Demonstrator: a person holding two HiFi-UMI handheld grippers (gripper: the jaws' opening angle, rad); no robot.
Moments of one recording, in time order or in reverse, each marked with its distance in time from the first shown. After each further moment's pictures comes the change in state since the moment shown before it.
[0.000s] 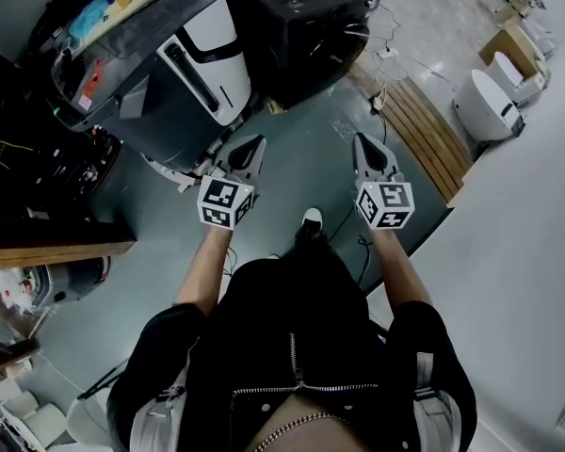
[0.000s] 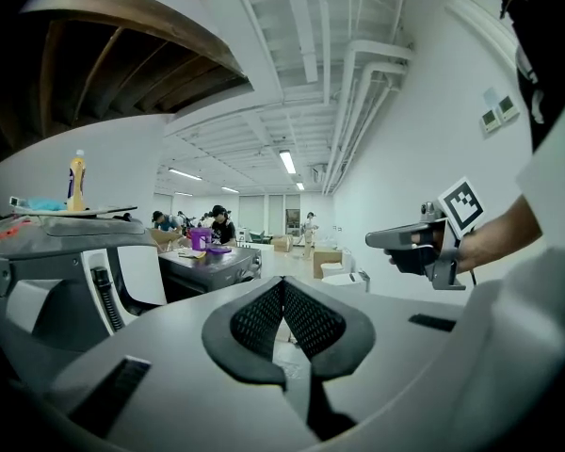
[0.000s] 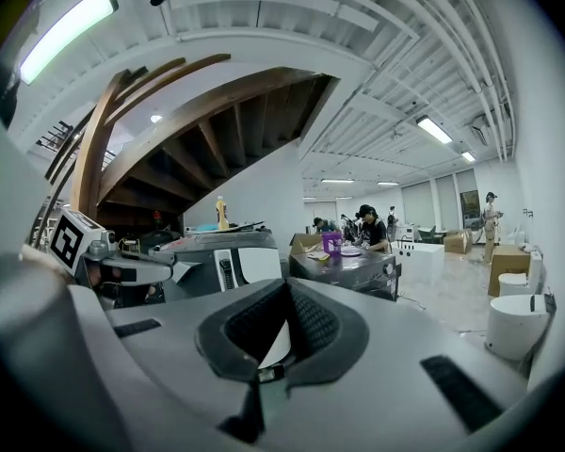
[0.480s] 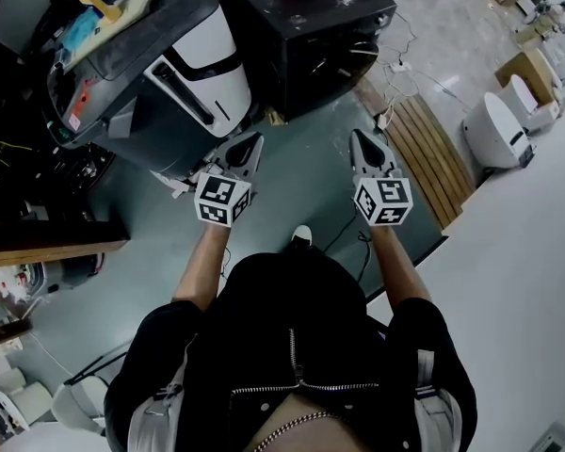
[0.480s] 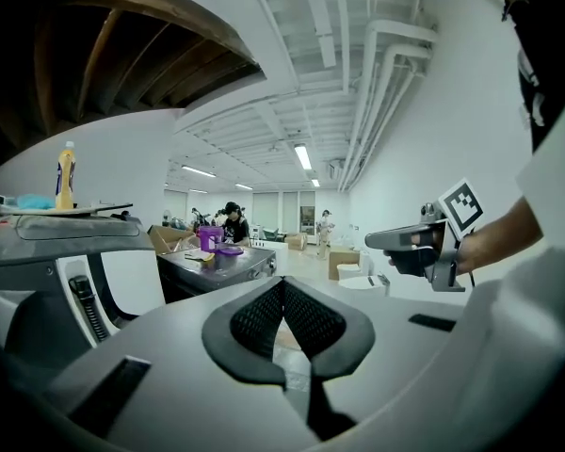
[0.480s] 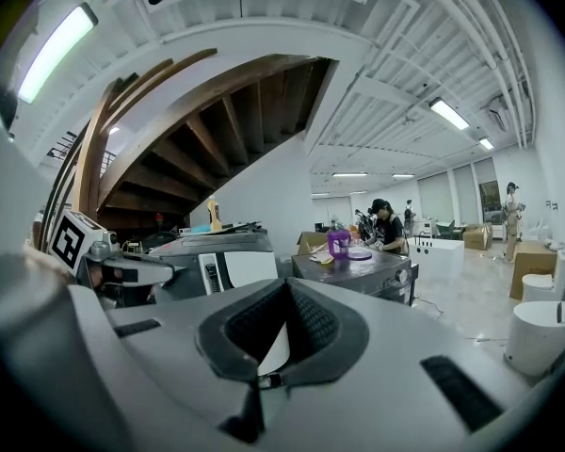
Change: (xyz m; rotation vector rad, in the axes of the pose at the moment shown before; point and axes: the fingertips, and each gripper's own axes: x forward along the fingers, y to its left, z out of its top) left arm 0.112 0.036 0.028 -0.031 0.020 0.089; right arm 0.103 -0.088 0.028 0.004 0.022 0.104
